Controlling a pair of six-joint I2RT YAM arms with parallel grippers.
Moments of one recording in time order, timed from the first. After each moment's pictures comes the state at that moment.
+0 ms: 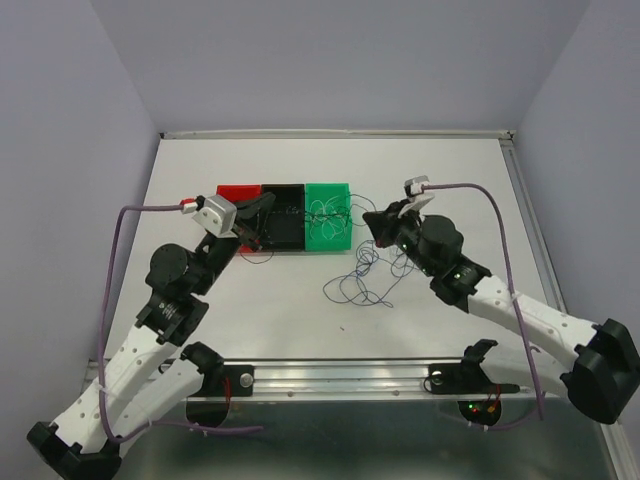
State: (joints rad) left arm -0.59 0.64 0.71 0.24 0.12 -0.01; right arm 0.72 1.11 0.68 0.39 0.06 0.33
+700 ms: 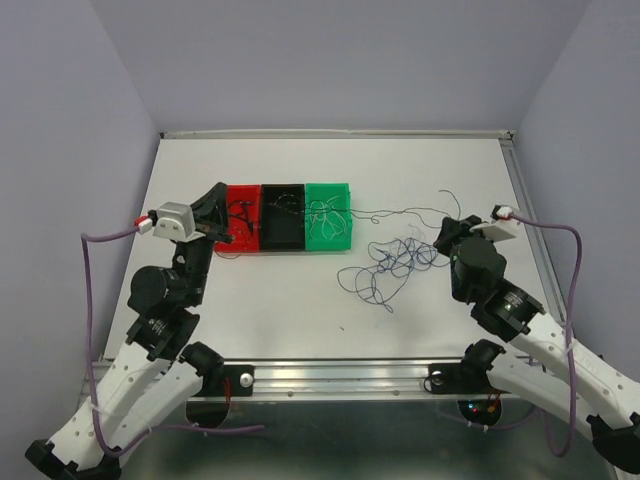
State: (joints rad) left arm -0.57 0.53 0.66 0.29 -0.33 0.02; right arm 0.72 0.70 0.66 -0.12 0.91 0.62
